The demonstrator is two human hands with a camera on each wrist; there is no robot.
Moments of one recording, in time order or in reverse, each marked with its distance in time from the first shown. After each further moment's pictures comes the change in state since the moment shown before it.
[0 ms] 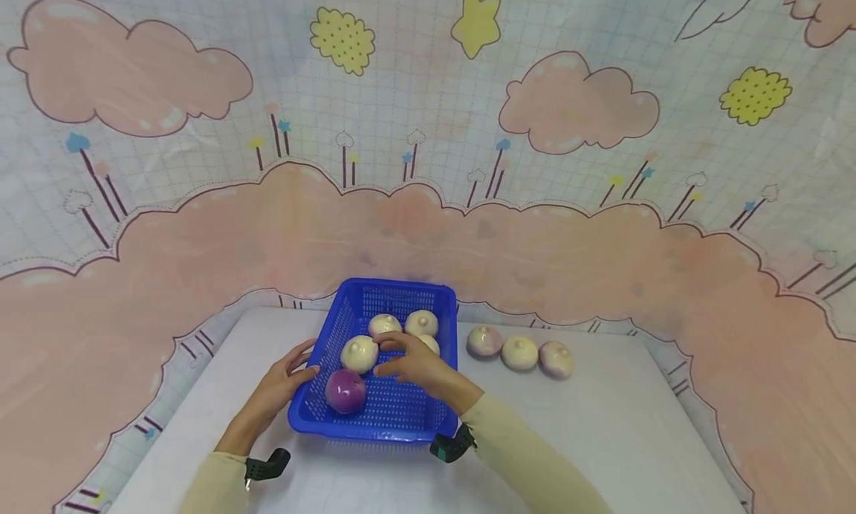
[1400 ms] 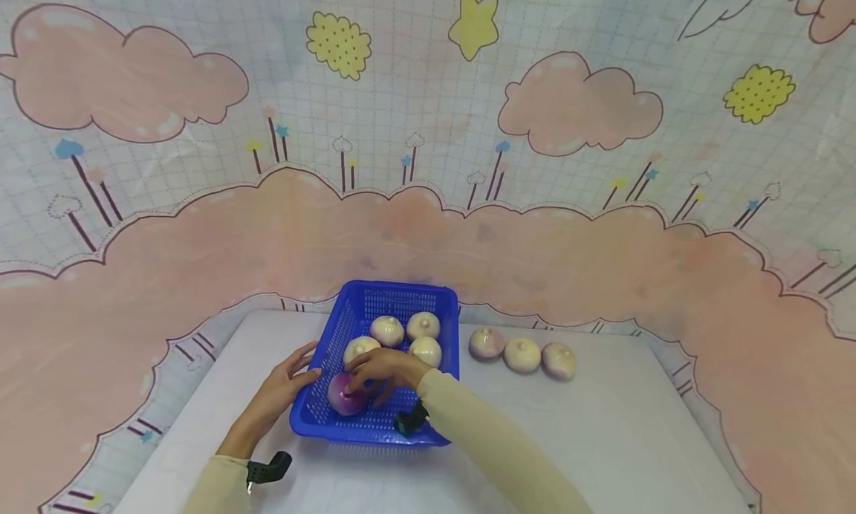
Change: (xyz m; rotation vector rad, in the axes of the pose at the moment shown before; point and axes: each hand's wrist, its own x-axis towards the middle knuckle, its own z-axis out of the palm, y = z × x) left_hand 0.000 0.004 -0.001 -0.021 -0.012 -0.008; right_hand 0.066 0.013 0.035 -0.107 -0.262 0.292
